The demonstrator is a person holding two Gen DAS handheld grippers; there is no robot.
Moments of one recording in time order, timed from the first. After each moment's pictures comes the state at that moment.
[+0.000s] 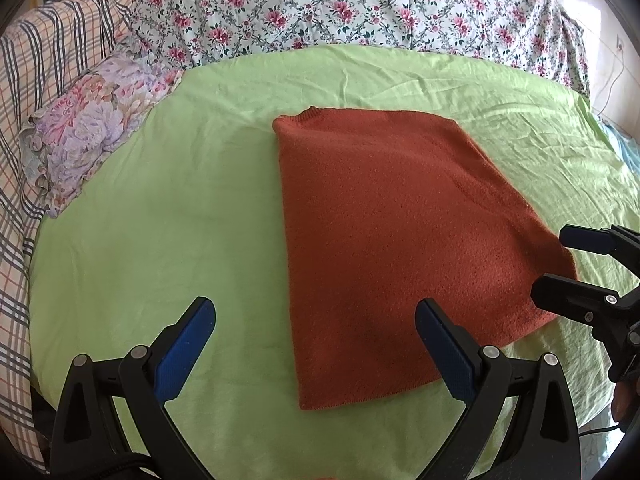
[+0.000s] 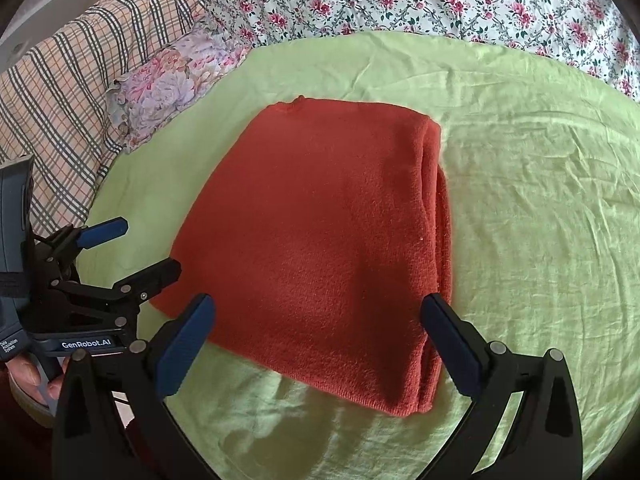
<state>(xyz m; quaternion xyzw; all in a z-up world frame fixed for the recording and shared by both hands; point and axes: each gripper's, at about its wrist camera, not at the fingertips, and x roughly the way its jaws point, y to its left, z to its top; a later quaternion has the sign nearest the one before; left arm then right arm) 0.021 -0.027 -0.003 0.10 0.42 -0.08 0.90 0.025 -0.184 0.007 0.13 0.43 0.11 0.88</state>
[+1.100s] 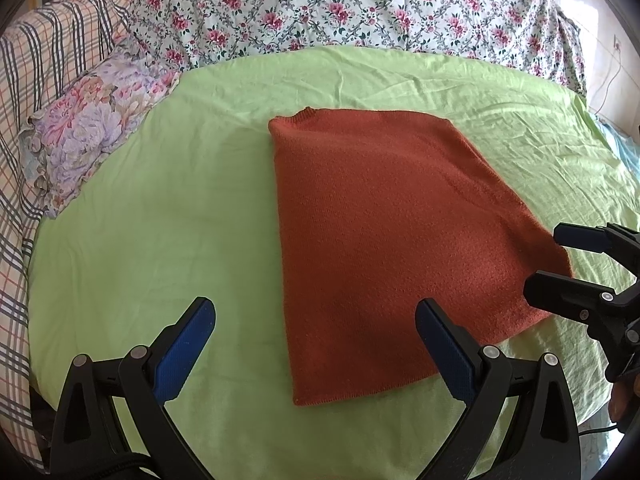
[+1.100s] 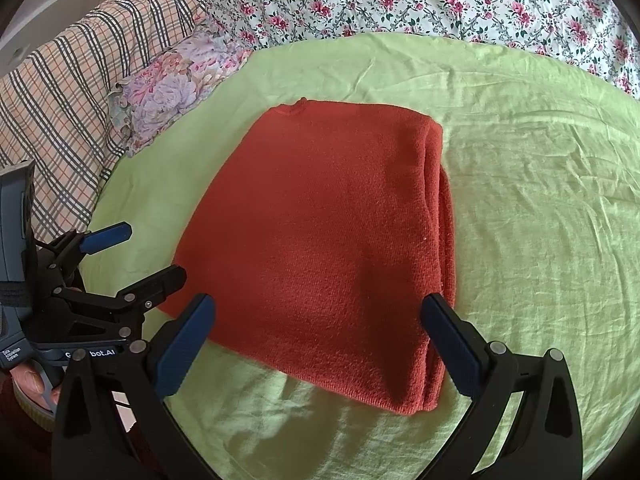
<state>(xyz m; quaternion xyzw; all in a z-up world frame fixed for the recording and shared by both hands) 0.012 -0.035 -0.003 0.09 0.42 -0.07 0.90 0.020 -0.179 0.009 0.13 0.43 0.11 0.89</state>
